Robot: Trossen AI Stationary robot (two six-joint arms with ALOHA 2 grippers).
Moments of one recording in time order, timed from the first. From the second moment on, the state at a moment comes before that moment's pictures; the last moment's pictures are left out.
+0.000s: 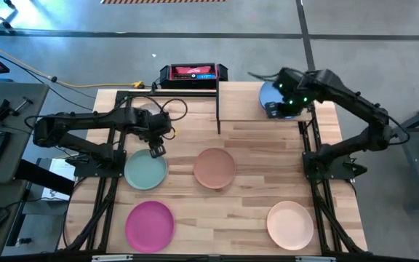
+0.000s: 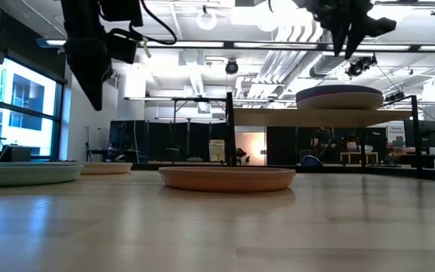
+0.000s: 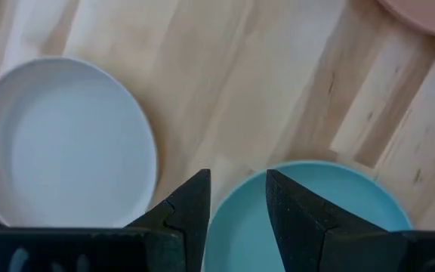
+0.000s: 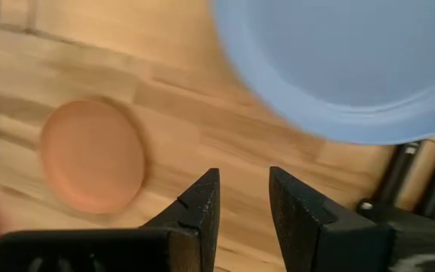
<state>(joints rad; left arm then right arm) 0.21 1.24 0.98 -1.08 -0.15 -0.17 -0.51 1.33 1.56 -1.52 -0.02 0.81</state>
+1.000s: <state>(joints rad) -0.51 1.26 0.98 -0.98 -0.04 -0.49 0.13 1.34 1.56 -1.44 0.23 1.31</state>
